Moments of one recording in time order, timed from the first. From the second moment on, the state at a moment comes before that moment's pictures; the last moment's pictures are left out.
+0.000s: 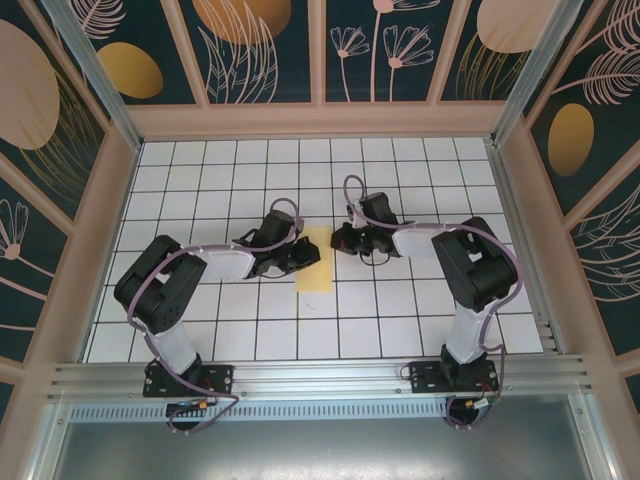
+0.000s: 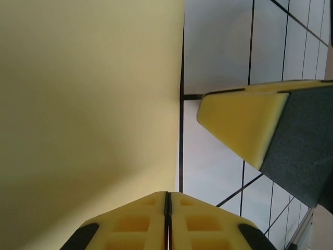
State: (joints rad) left arm -0.63 1.76 0.81 0.15 0.40 -0.93; right arm 0.51 1.85 0.93 0.07 -0.54 0.68
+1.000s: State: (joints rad) left arm -0.66 1.84 0.82 0.17 0.40 -0.93; right arm 0.53 1.96 1.04 -0.03 -0.55 0.62
